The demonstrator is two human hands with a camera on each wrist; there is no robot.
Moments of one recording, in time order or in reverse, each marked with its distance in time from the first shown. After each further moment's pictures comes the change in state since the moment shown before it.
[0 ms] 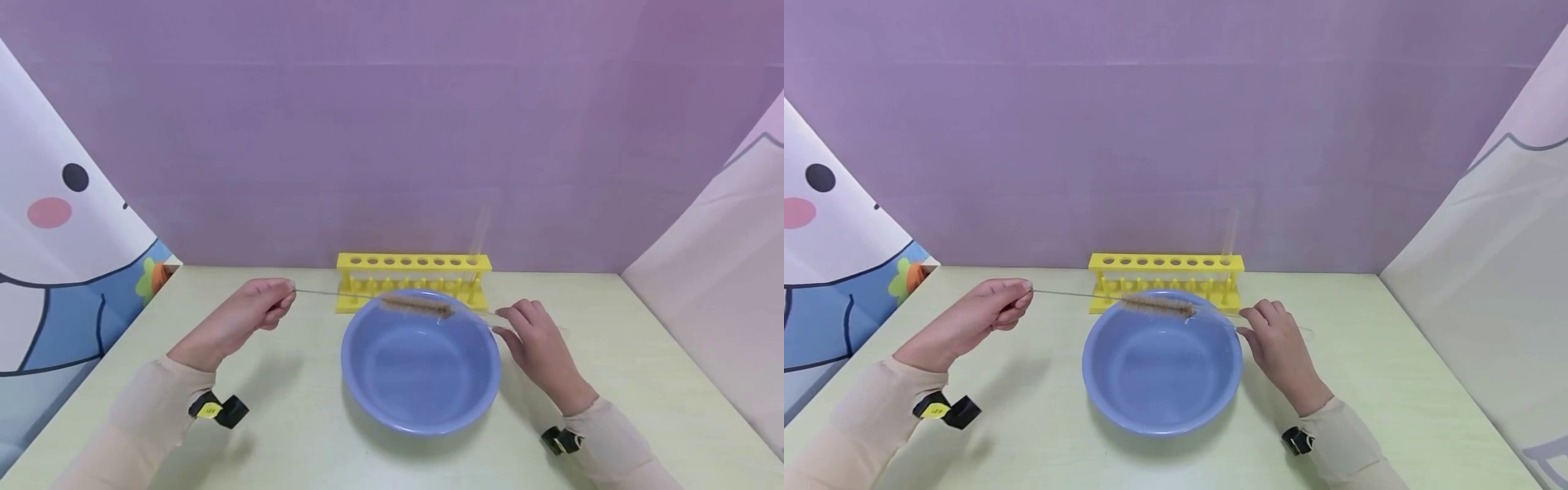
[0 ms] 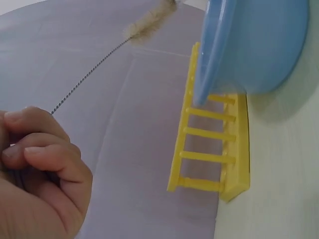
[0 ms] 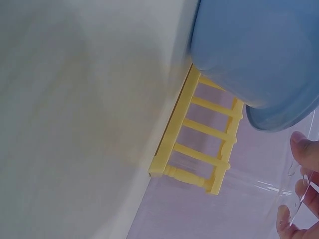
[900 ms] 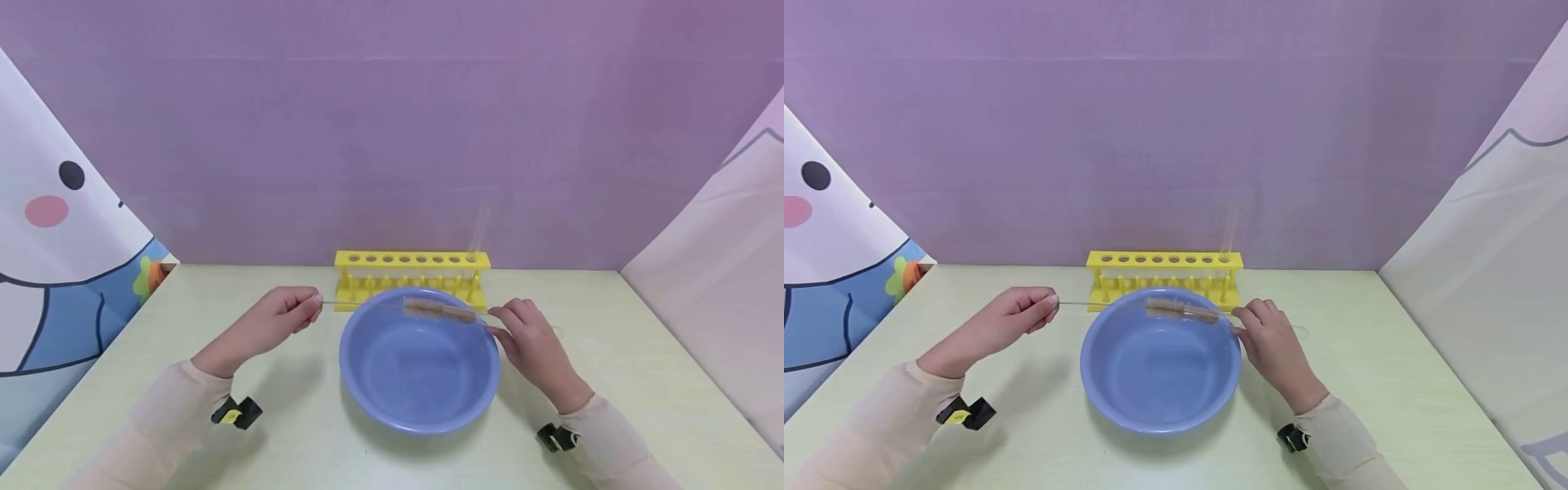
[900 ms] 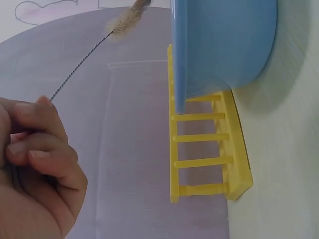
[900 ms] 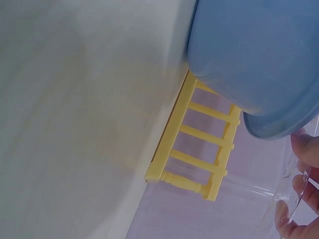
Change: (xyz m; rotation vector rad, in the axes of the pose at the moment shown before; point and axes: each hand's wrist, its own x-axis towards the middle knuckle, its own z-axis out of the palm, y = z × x) left_hand 0.005 -0.001 0.029 0.349 -0.003 0.166; right_hand 0.002 -0.005 0.002 0.035 -0.037 -0.036
